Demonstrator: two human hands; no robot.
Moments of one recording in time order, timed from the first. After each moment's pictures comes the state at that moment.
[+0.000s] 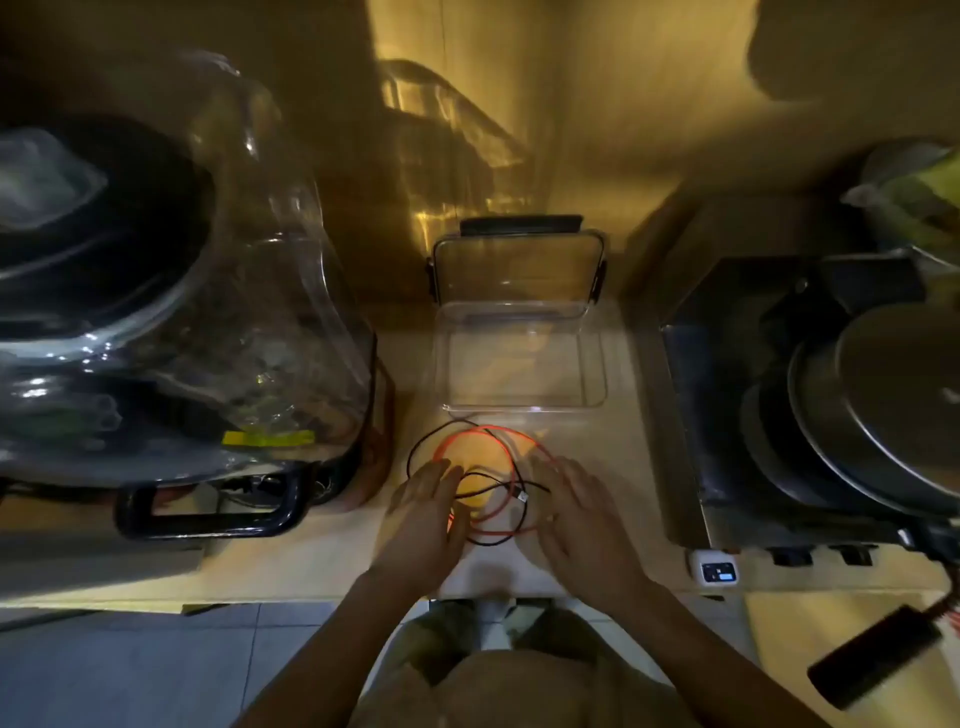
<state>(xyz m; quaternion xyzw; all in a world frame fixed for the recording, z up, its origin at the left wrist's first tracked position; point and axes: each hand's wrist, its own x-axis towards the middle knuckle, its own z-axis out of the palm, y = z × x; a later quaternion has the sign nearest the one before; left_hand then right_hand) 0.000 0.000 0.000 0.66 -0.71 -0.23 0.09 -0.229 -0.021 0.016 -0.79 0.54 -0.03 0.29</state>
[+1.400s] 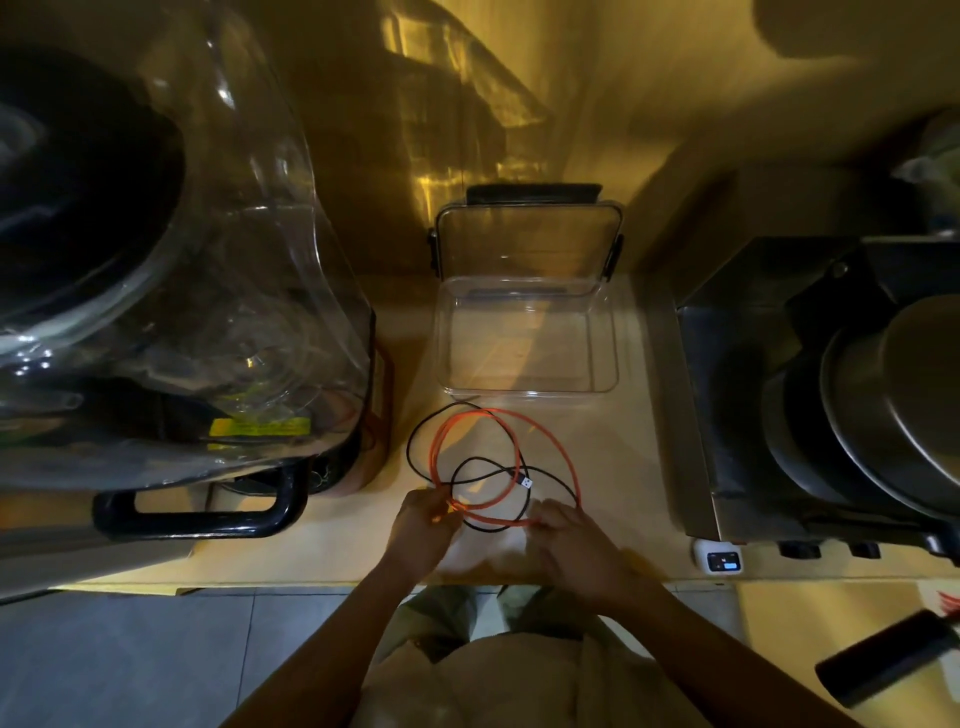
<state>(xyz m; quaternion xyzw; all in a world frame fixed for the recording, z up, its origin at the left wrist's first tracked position) -0.003 0.005 -0.046 0.73 -0.43 -0.49 0.19 -0.230 -0.012 -0.031 -0.83 0.44 0.14 0.32</state>
